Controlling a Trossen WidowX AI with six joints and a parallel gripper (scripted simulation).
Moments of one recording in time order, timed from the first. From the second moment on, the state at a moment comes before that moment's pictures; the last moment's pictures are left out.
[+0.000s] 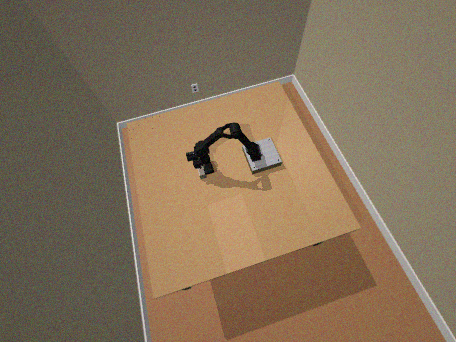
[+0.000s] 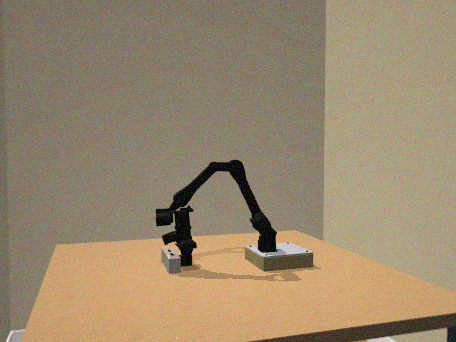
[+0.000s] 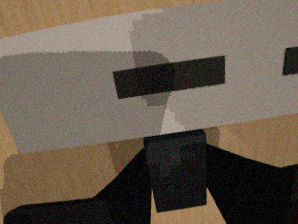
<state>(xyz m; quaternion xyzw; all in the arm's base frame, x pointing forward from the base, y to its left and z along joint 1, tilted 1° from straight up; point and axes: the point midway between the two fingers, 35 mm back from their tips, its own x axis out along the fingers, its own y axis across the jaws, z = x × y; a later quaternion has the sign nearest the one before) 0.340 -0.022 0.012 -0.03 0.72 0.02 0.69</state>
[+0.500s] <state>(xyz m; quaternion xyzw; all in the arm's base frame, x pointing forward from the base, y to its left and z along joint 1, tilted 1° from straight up) 0.340 -0.022 0.012 -0.03 0.72 0.02 0.69</state>
